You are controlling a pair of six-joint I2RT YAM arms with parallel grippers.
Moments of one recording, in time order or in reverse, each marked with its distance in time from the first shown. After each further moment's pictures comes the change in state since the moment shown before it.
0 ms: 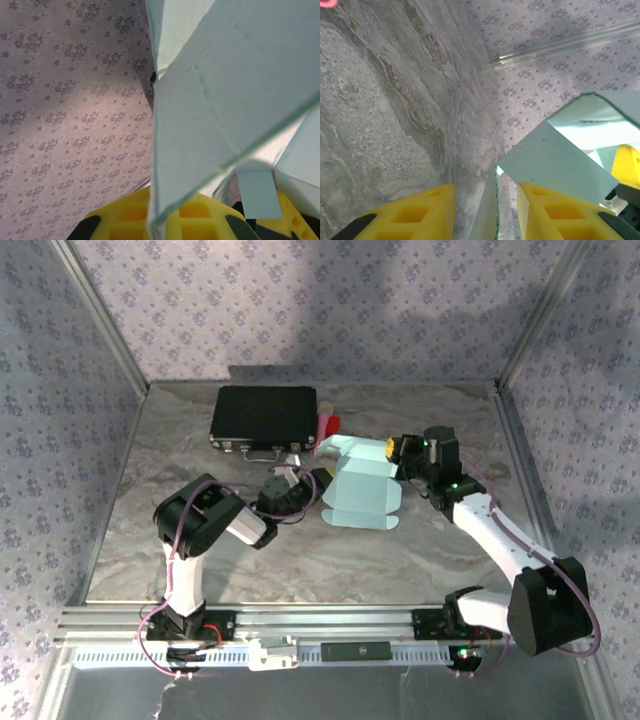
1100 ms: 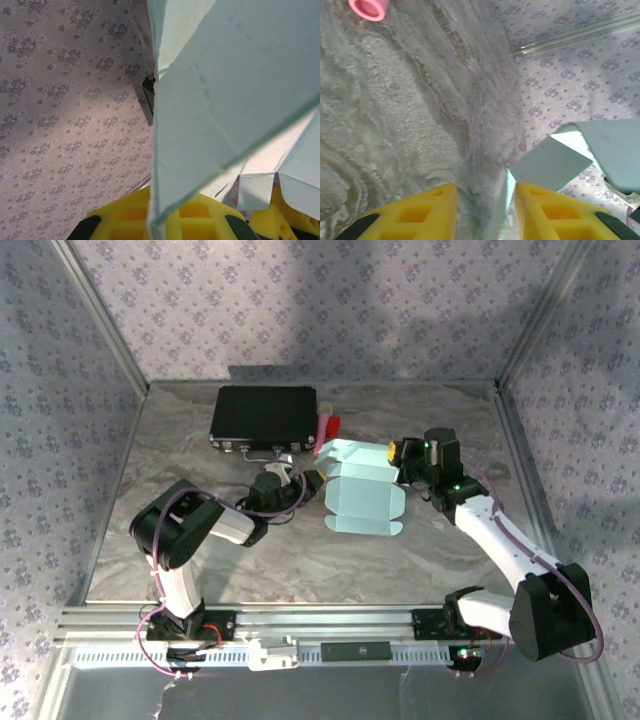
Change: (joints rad) left arm 0.056 -0.142 -0.048 -0.195 0.069 0.079; right arm -0.002 -0.034 0.001 -0.068 0.014 -0.018
